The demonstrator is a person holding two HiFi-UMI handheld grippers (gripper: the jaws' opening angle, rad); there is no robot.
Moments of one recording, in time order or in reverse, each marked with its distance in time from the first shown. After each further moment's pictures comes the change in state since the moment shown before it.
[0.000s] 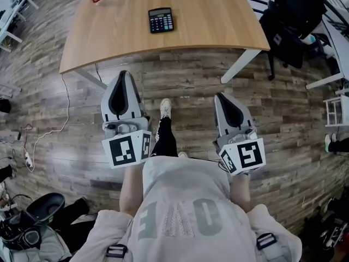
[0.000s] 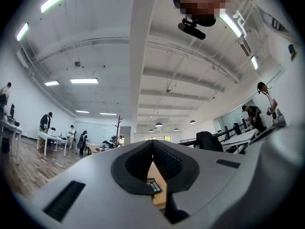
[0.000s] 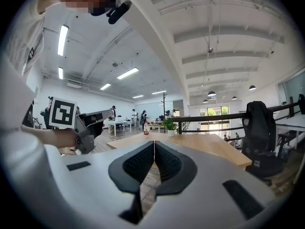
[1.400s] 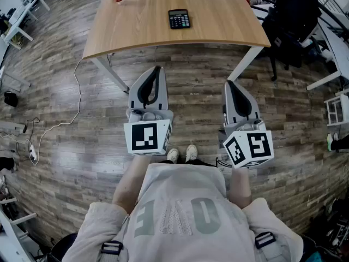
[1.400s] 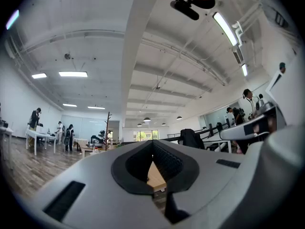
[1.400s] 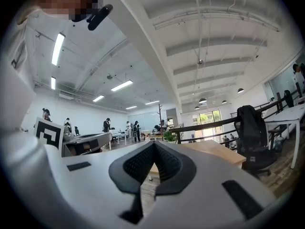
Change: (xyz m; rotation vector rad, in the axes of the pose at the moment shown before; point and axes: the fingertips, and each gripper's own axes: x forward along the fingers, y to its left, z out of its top) left arm -0.108 -0.013 0.060 0.001 0.091 -0.151; right arm -0.078 0.103 0.075 0.107 -0.120 -0.092
